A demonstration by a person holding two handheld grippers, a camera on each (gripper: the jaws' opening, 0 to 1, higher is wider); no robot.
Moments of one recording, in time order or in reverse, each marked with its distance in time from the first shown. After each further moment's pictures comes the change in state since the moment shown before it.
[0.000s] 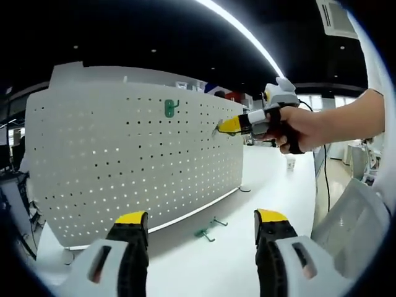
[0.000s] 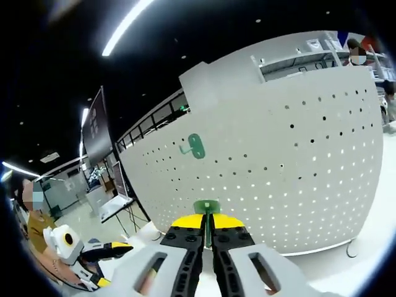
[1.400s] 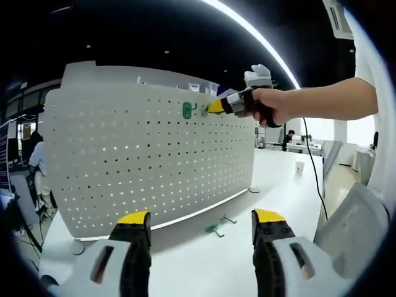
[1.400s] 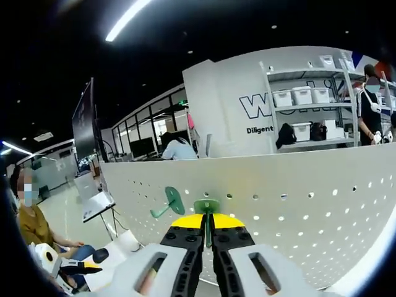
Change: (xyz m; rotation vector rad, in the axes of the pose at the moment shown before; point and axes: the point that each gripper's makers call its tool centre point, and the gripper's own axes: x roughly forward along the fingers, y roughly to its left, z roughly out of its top) left arm -0.022 0.018 -0.002 -0.036 -0.016 0.080; right arm 0.061 -0.020 0.075 -0.129 0.027 -0.055
